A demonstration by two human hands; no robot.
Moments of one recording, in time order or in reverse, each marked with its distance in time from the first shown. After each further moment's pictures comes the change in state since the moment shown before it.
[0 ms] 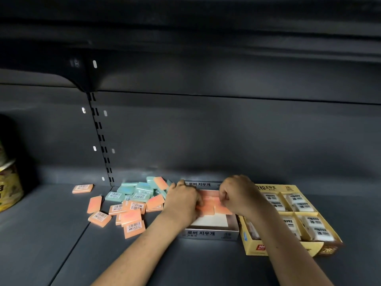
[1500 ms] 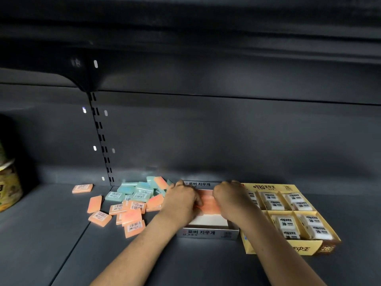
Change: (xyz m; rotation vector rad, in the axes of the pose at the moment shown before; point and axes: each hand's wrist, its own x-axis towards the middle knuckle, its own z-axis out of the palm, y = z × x) left_hand -0.002 -0.007 0.005 -0.055 0.054 0.049; right_hand -0.001 -0.027 0.003 -0.368 -0.103 -0.031
